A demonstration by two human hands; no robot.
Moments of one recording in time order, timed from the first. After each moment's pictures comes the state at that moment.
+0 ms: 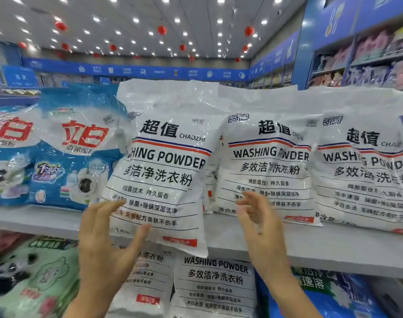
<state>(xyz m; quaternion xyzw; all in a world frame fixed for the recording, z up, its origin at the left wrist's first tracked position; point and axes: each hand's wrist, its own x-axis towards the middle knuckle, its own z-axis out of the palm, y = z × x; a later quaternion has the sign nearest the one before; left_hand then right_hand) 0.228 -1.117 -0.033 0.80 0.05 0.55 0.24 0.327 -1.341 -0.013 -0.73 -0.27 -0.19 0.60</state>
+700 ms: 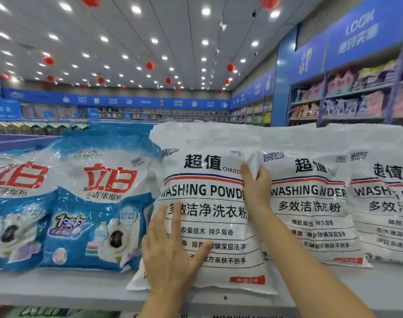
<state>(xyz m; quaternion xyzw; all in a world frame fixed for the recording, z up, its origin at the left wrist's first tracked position) 0.307 -1.072 -0.004 0.90 0.11 0.39 0.19 0.446 -1.200 0.077 -0.62 -0.15 -0.25 0.73</state>
